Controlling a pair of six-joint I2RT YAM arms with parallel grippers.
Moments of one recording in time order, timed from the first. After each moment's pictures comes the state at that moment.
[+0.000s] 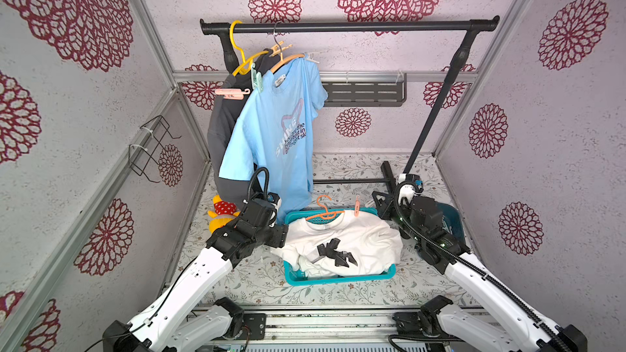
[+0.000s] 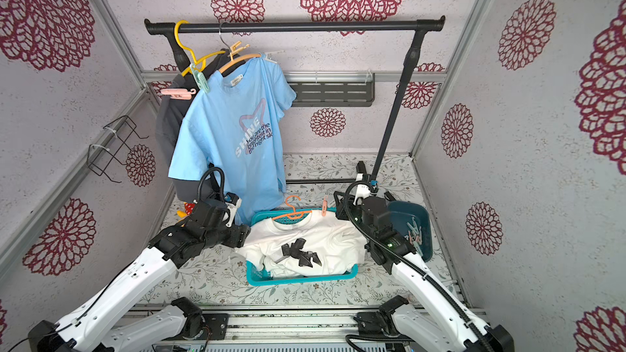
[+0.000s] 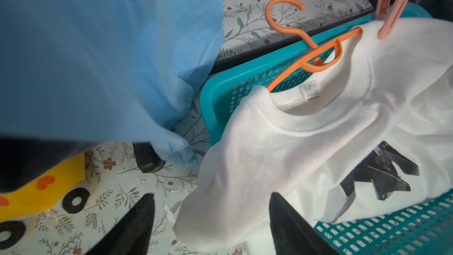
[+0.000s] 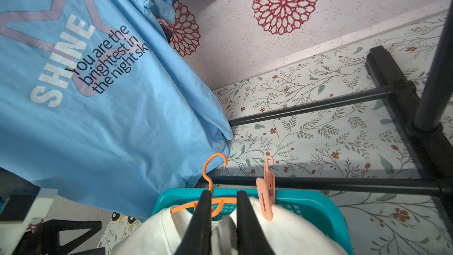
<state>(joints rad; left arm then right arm) -0.54 1.03 0.90 -0.77 -0.09 -0.21 0.51 0.92 0.73 -0.05 0.00 0.62</state>
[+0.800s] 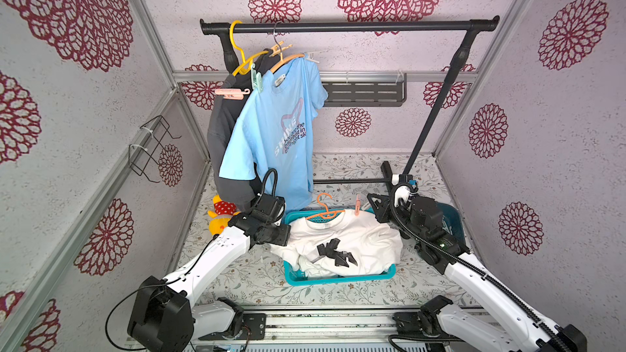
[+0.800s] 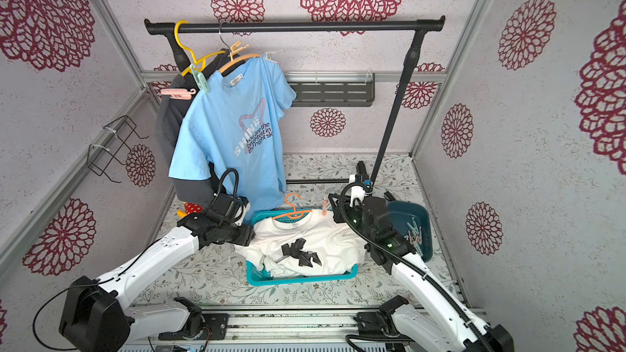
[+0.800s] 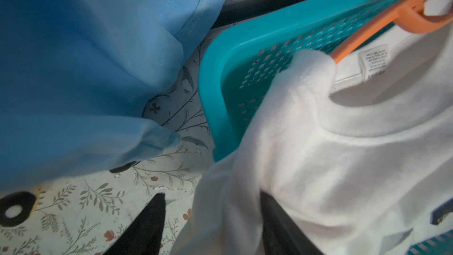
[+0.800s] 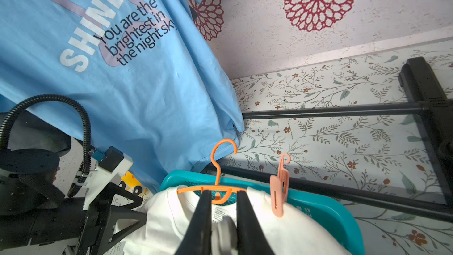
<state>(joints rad) -0.47 1.27 0.90 -0.74 0.00 -0.23 0.51 0.92 0.72 -0.03 -0.11 0.52</state>
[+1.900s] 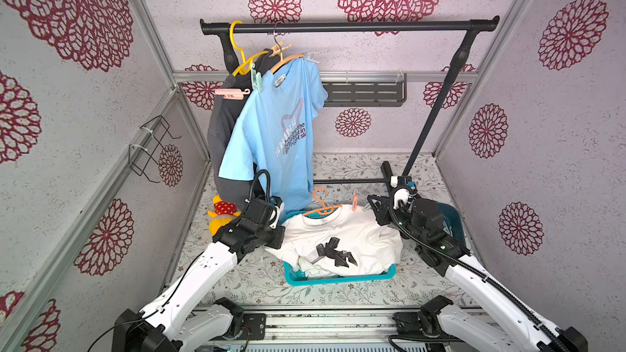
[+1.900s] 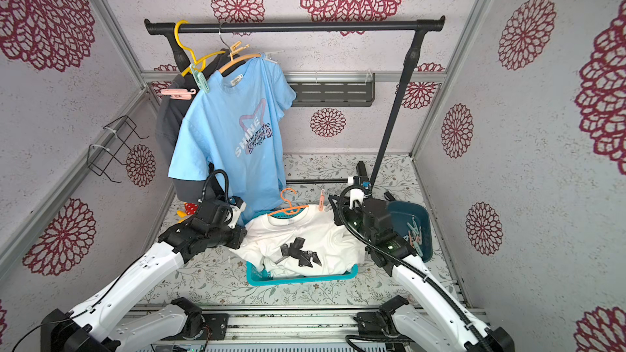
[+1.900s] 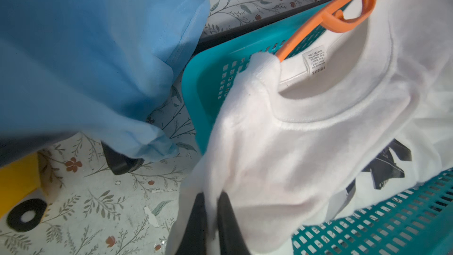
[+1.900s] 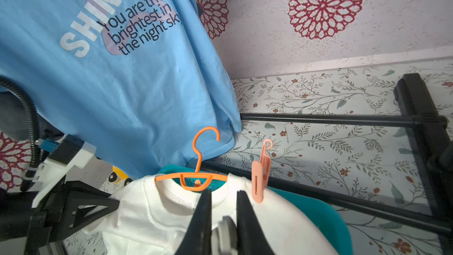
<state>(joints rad) -0.47 1.06 0.85 -0.71 0.05 -0.17 0.51 0.90 0.70 -0.02 -0.12 0.43</state>
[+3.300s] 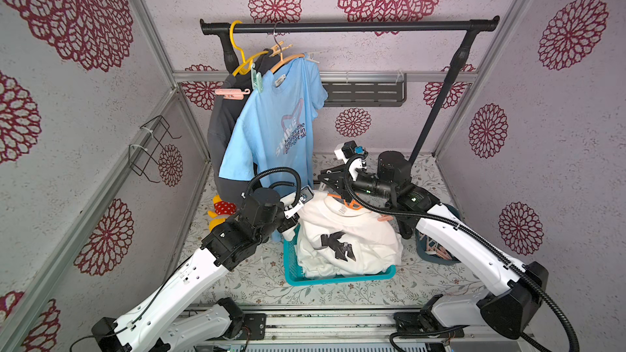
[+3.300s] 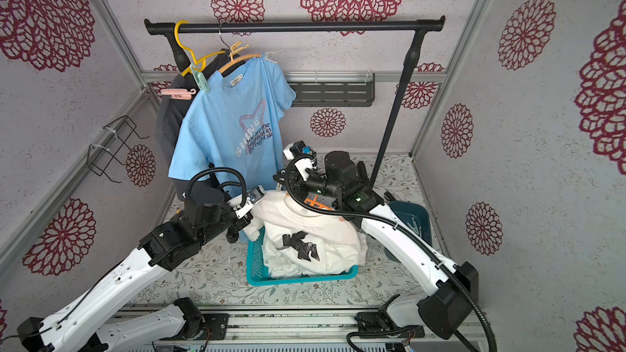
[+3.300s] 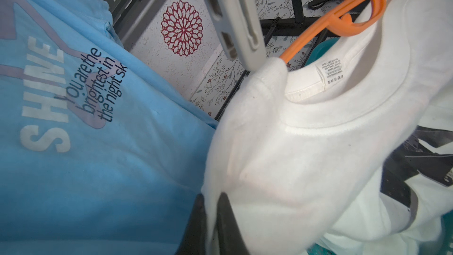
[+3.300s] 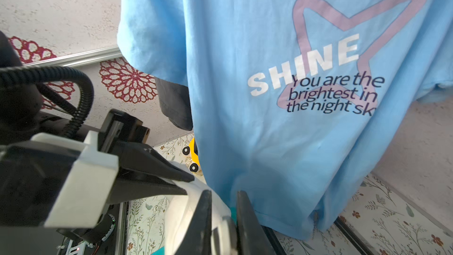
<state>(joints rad) -0.73 1.02 1.10 -0.53 -0.24 0.55 0.68 1.37 1.36 -0.13 -0.53 0.04</state>
